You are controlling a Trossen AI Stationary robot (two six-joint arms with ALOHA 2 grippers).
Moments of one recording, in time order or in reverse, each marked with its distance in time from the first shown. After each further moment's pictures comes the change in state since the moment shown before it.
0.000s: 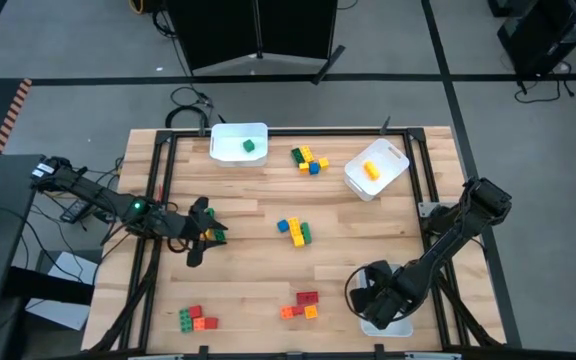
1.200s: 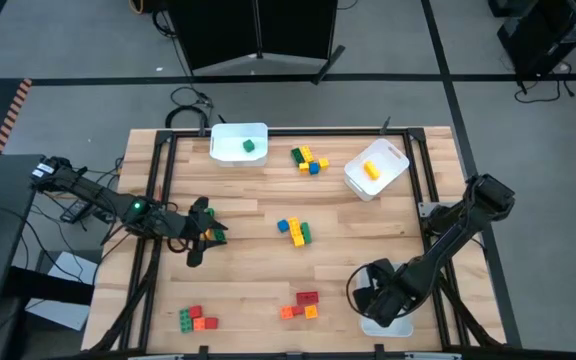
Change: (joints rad) left arm 0.000 0.000 0.000 0.000 0.000 0.000; right arm 0.001 -0.051 0.001 -0.041 -0.027 -0.045
